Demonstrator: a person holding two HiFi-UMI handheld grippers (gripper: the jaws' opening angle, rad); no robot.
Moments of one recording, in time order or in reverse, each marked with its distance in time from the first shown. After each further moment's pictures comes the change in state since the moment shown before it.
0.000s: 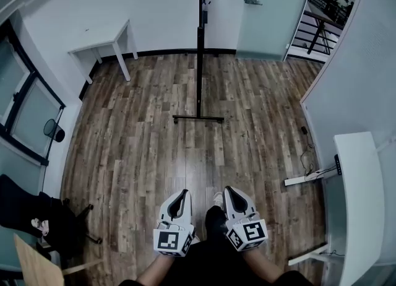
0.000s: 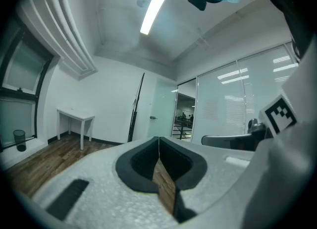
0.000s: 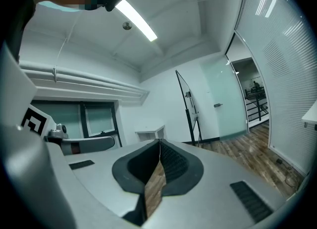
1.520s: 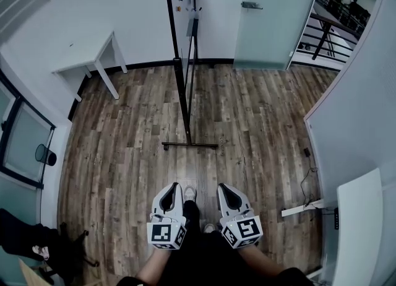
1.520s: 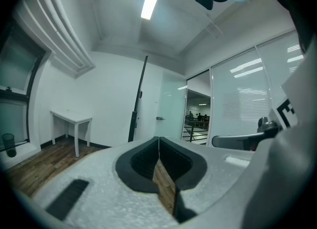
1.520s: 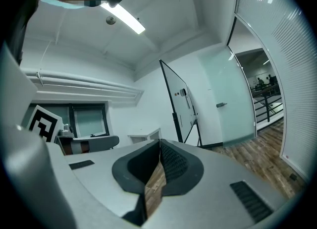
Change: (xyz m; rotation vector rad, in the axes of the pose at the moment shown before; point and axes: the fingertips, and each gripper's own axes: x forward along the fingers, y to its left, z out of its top) left arm 0.379 0.068 0.037 0.003 0.004 0.075; right arm 0.279 -0.237 0.089 0.008 0.006 0.033
